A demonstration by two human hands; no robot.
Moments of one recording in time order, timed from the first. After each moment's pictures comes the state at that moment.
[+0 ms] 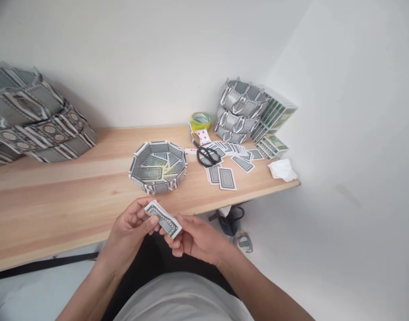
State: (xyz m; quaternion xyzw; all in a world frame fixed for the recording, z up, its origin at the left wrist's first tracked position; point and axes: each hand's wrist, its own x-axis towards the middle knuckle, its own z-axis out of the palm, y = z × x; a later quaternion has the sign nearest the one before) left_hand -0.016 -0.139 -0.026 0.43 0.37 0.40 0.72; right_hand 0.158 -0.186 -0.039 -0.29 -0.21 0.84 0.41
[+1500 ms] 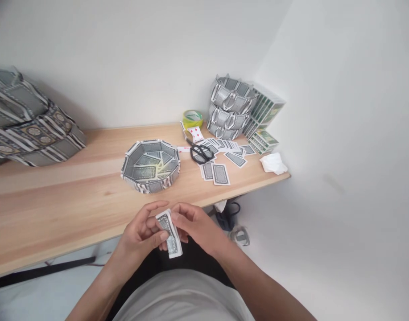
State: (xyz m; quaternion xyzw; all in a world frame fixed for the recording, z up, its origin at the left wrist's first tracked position) left_hand -0.006 -0.155 -0.029 0.46 0.33 0.29 0.77; right_hand 0.166 -0.188 -0.027 -0.45 -0.39 0.68 0.43
